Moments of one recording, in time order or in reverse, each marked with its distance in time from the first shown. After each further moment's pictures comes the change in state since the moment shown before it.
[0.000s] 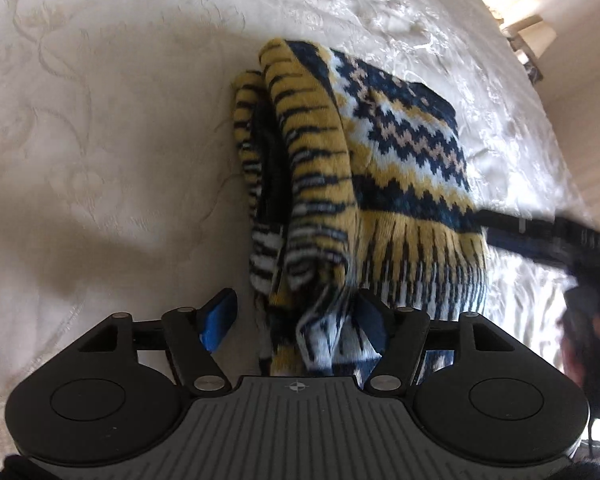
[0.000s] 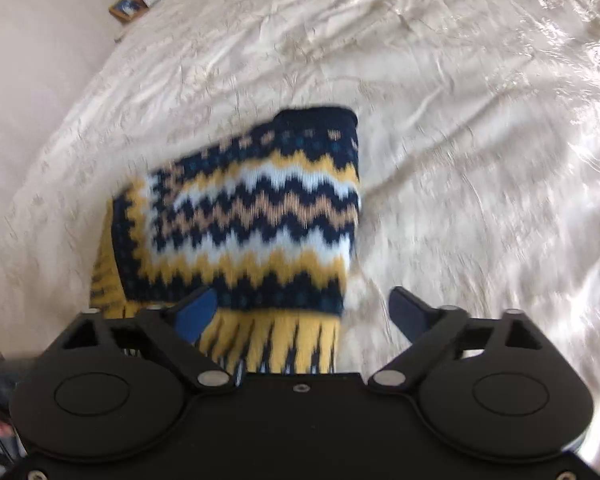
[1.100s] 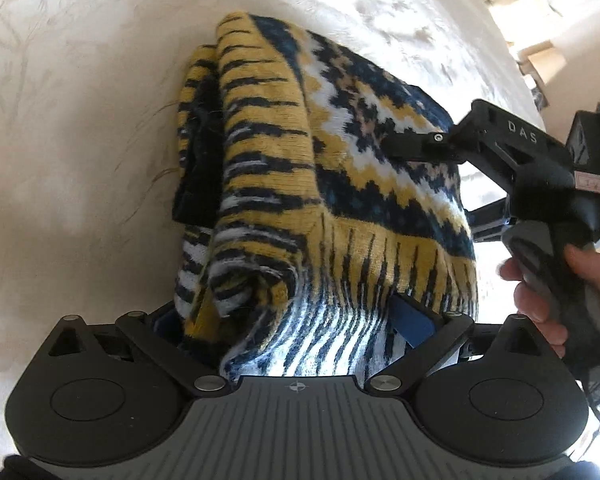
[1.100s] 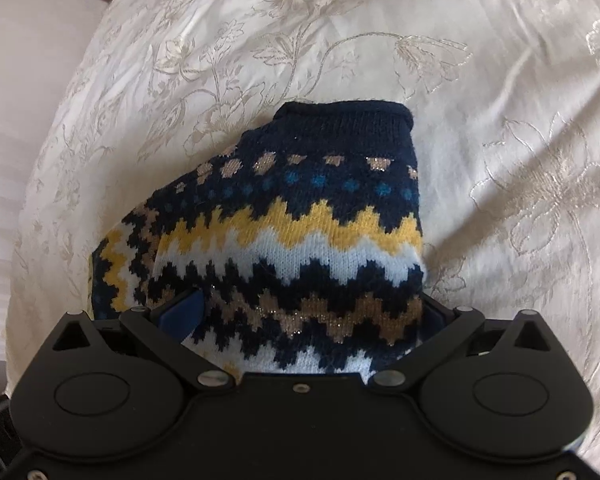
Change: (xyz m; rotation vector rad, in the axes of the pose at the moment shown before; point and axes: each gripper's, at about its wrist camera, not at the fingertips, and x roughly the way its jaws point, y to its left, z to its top) left arm 0.020 -0.013 -0.007 -0.083 -0.046 -0.018; right arm 0.091 0.004 0.060 0.105 0.197 0.105
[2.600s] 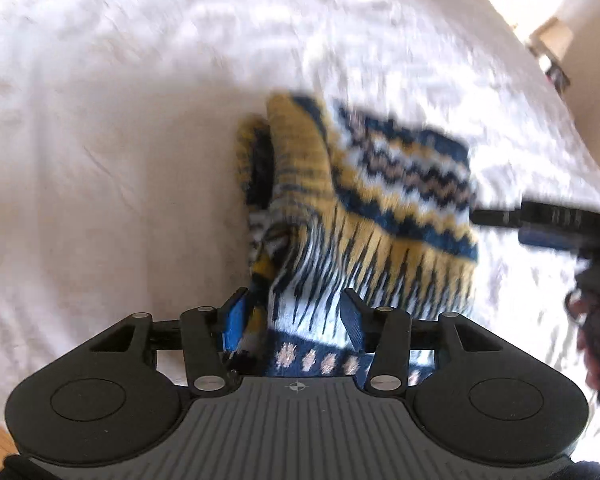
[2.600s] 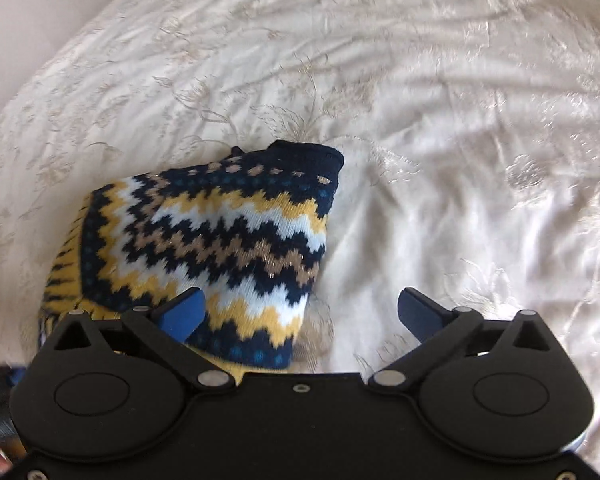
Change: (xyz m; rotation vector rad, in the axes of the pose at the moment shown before) left arm -0.099 -0.100 -0.225 0.034 -0.145 0.244; right arm -0.176 -0.063 -0.209 -0.248 -0.175 -0.299
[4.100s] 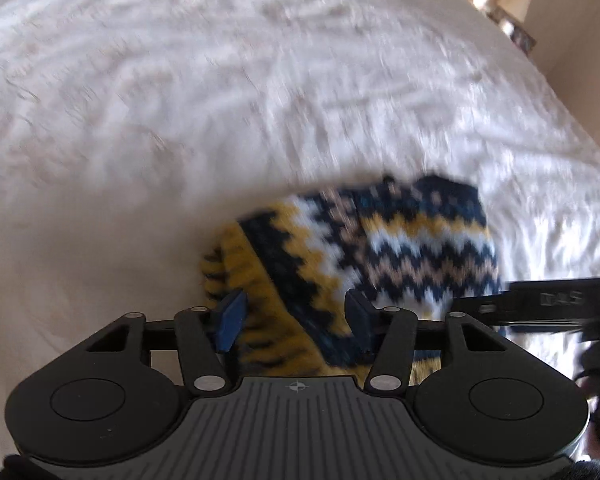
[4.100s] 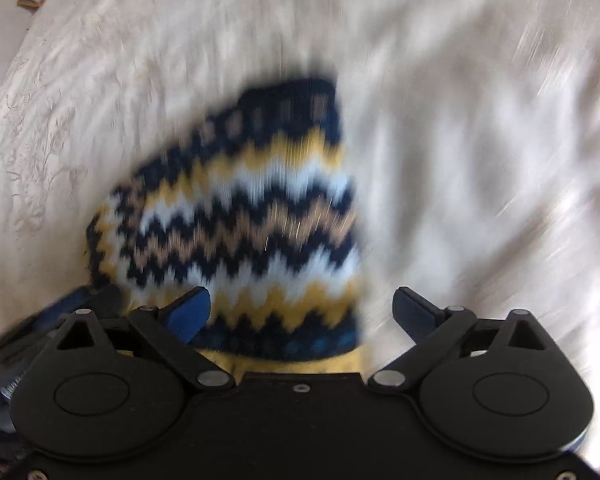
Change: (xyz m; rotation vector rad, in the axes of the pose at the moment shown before) left arm 0.071 -0.023 0.094 0.198 -0.006 -0.032; right arm 0.028 0.005 0.009 0.302 0.155 -0.047
